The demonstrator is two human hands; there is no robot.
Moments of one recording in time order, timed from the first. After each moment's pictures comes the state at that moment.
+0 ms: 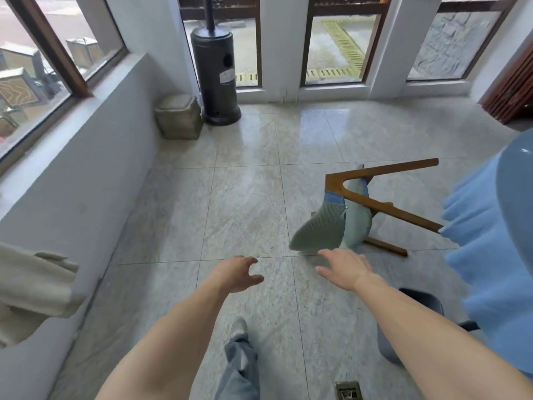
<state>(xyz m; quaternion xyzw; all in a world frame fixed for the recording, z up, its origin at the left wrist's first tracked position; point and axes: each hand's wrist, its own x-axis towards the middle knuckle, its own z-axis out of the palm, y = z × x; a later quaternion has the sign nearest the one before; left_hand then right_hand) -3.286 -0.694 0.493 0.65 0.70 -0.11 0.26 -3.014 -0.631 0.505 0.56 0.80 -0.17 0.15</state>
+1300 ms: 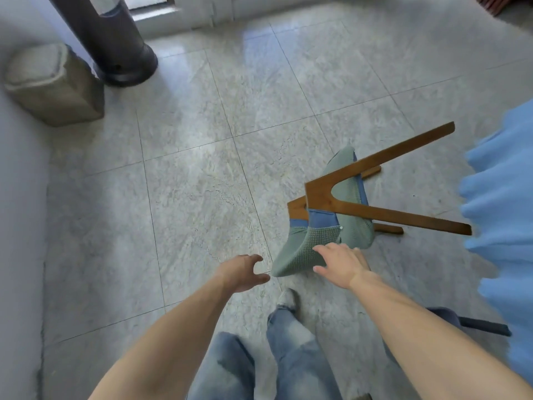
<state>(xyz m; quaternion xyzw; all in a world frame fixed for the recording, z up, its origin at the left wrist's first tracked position) -3.288 -0.205 0.354 0.68 0.58 -0.21 0.39 -3.034 -0.205 0.382 0.61 0.71 -0.26 0.24</state>
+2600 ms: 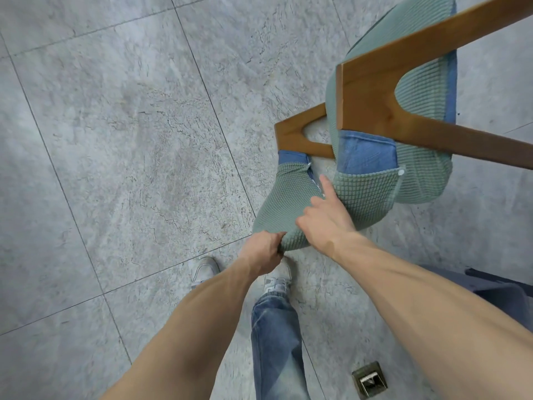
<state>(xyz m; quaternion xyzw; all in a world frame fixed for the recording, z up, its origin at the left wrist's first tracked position) -3.208 -0.162 -0.016 0.73 0.50 -0.16 0.44 -3.066 -0.115 0.071 0.41 0.80 -0.09 0.43</state>
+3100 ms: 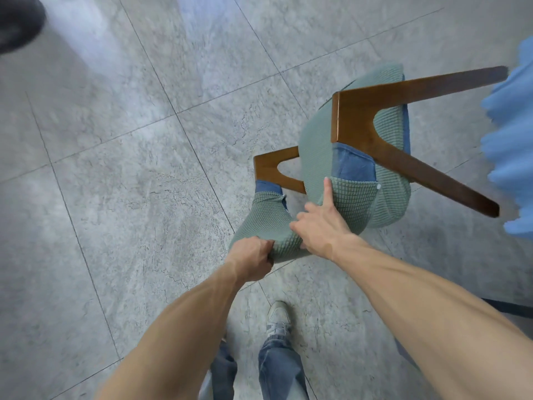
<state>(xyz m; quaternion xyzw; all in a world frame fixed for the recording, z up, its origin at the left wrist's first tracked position) -3.201 -0.057 0.142 0.83 0.44 -0.17 0.31 -3.030 -0.049 0.217 0.50 0.79 -0.06 0.34</state>
